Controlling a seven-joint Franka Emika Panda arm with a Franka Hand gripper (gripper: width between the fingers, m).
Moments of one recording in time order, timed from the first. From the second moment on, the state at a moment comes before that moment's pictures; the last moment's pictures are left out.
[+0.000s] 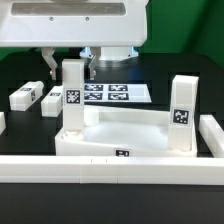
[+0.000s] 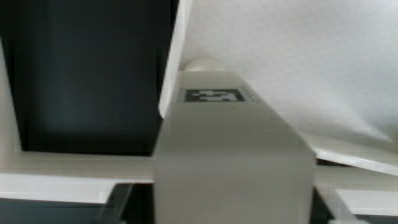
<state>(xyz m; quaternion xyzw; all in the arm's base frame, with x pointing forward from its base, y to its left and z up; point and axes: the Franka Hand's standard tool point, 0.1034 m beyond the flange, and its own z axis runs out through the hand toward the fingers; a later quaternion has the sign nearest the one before) 0.591 -0.083 0.120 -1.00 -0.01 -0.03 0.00</state>
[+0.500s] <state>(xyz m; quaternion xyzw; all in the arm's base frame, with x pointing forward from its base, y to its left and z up) 0.592 -0.080 0.120 -1.00 0.09 -0.03 0.01</state>
